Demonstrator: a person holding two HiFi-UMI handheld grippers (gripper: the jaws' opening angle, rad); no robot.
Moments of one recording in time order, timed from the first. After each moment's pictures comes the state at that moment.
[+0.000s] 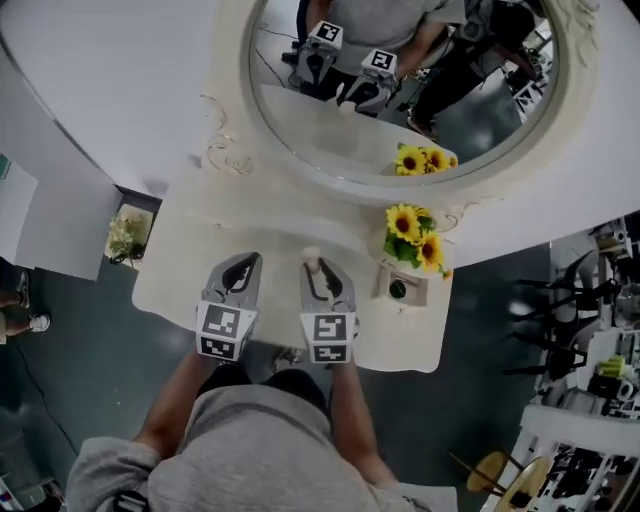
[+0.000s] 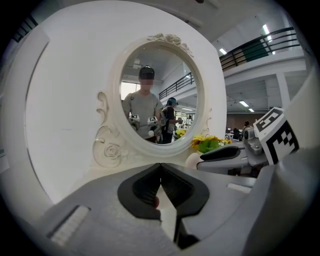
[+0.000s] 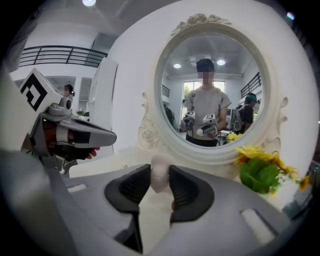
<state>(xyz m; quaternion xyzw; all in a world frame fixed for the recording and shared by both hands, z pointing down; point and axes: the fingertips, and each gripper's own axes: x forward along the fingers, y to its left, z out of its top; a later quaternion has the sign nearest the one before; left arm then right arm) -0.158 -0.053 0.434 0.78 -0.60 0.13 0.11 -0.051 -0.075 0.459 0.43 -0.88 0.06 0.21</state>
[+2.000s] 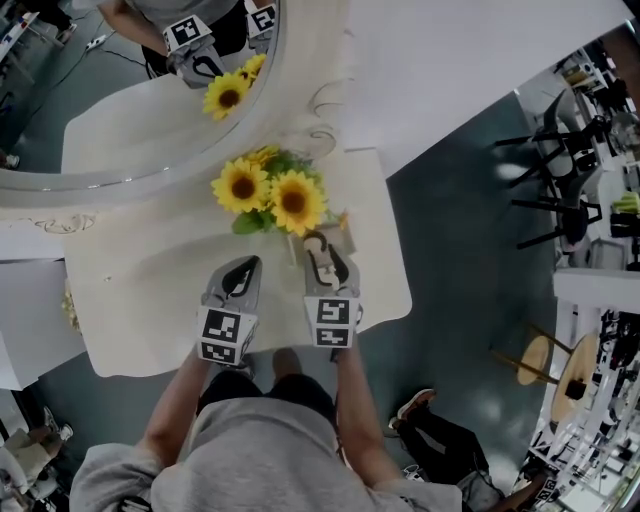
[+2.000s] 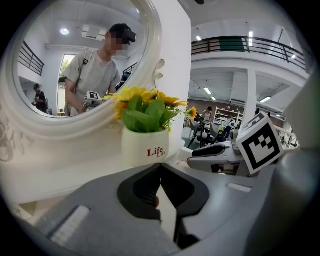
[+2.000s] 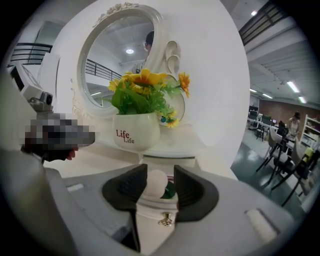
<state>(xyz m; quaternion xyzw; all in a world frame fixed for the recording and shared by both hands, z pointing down) 0.119 -0.112 0.539 0.88 -0.39 0.22 0.15 0.242 -0.109 0.577 0.62 -0.73 0.19 0.22</state>
